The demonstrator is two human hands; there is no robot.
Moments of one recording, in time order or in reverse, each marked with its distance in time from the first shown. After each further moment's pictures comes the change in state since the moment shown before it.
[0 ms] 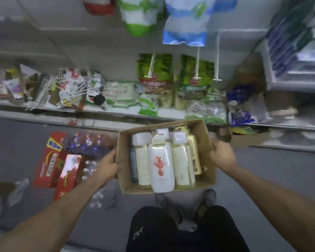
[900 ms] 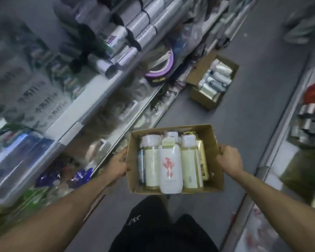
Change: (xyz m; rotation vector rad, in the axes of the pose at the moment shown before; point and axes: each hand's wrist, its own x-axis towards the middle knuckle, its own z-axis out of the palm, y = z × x) left_hand 0.004 0.330 0.811 0.761 -0.813 0.348; right_hand -0.170 0.668 -0.235 0.526 0.478 0.980
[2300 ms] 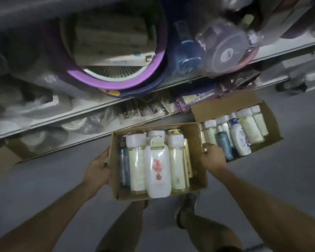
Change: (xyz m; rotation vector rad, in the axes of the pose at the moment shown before) left_hand 0.411 0.188 0.309 -0.403 0.488 -0.307; right_hand 0.705 -0.022 -0.052 -0.394 -0.315 -0.456
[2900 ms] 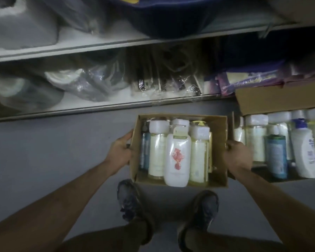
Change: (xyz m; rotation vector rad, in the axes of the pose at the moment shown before) left_hand 0.184 -0.169 0.112 -0.073 0.021 0.000; right_hand 0.160 0.069 0.182 -0.137 0.162 -0.062
